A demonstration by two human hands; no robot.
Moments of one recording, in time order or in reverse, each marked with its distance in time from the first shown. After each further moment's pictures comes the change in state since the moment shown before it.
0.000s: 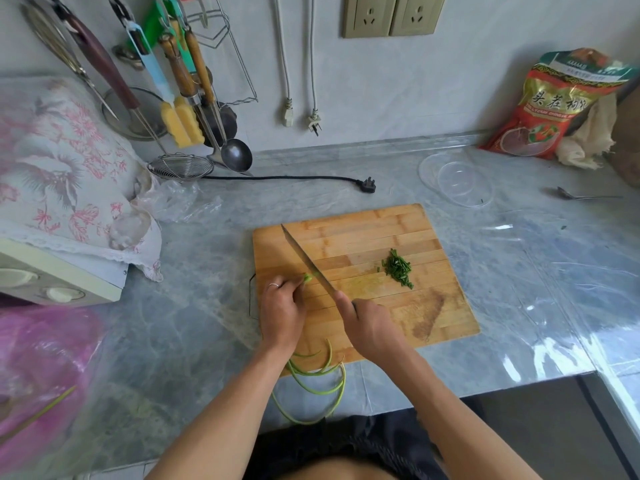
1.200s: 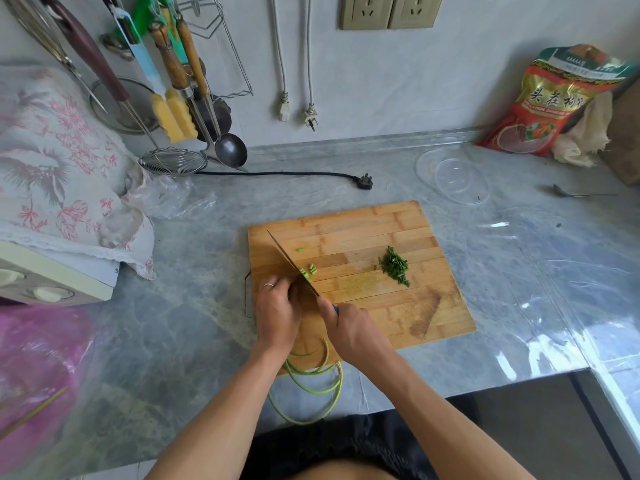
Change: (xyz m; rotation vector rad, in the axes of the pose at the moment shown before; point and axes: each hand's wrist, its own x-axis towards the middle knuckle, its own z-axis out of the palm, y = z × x) left_hand -0.001 -0.006 0.003 0.011 0.015 0.025; right_hand -0.001 -0.007 0.018 -0.021 -0.032 0.049
